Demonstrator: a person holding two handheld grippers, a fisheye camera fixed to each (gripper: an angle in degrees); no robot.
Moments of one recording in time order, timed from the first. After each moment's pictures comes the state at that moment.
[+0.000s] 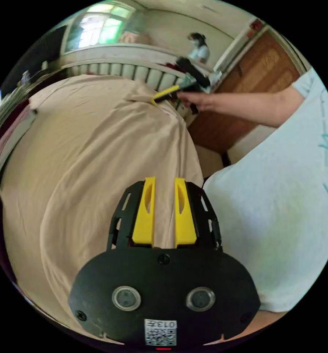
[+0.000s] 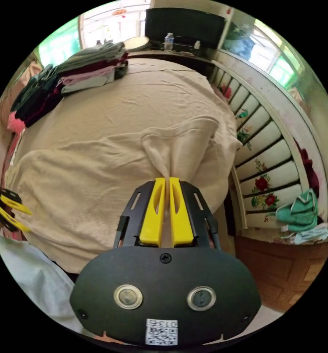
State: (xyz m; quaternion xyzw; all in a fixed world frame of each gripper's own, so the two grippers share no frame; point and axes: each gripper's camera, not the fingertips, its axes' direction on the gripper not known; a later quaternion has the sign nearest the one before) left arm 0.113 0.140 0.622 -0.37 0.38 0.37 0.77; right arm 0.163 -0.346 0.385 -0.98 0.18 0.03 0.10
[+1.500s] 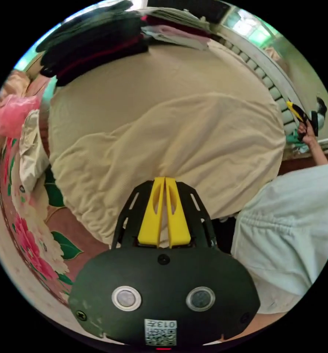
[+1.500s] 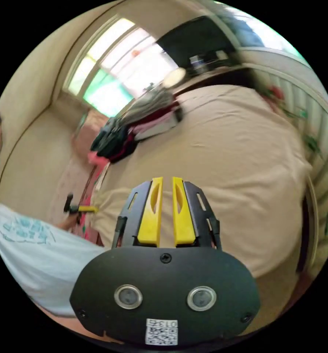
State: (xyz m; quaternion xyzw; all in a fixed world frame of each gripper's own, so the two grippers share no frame) left arm -0.114 0.164 0.564 -0.47 0.03 0.09 0.88; right arm 0.279 -0.308 0.433 -0.87 0.23 0.35 0.27
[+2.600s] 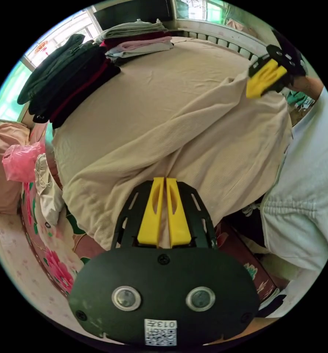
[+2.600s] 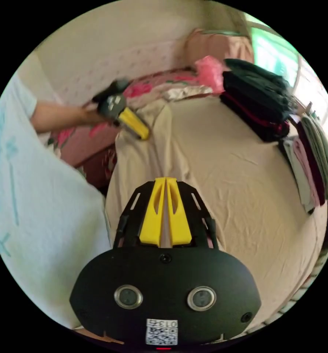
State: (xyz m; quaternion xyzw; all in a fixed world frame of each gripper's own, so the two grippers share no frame) left arm -0.094 0.249 0.499 -0.41 0.01 0.25 0.88; right arm -0.123 -0.012 0.585 -0.85 -0.43 0.24 0.17
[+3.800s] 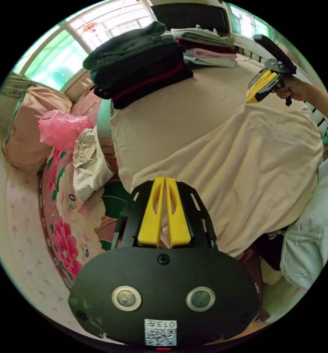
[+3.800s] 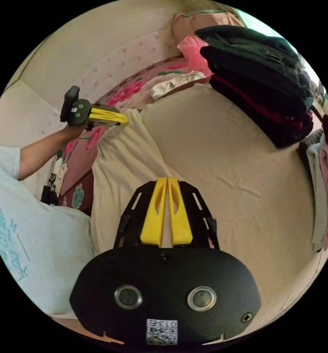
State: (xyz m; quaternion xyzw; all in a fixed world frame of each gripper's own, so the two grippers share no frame) left arm -0.143 0.211 0.464 -0.37 -0.13 0.18 0.90; right arm -0.145 0.216 0.574 -0.85 -0.38 0.34 0.11
